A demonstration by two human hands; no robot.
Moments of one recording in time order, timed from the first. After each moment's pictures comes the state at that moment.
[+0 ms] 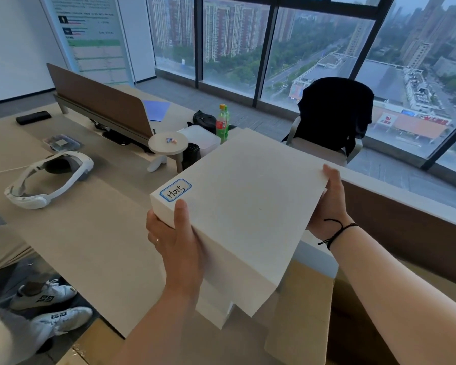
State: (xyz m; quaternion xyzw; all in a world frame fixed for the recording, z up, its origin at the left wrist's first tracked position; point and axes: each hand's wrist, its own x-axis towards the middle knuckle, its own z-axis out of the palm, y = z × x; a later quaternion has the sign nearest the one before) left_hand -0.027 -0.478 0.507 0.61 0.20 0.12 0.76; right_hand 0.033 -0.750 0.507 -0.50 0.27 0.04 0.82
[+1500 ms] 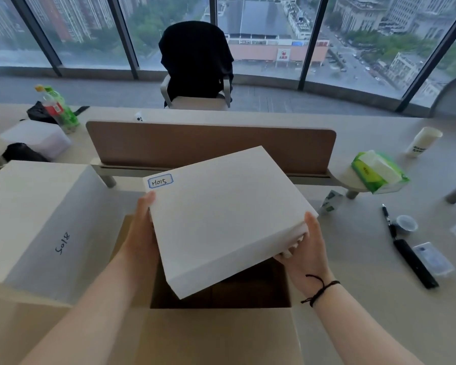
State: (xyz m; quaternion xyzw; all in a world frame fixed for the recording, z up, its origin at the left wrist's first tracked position) left_hand -0.157 -0.759 0.440 0.57 -0.02 -0.36 0.74; right_hand -0.365 -0.966 0.422 -0.36 0.39 -0.21 0.82
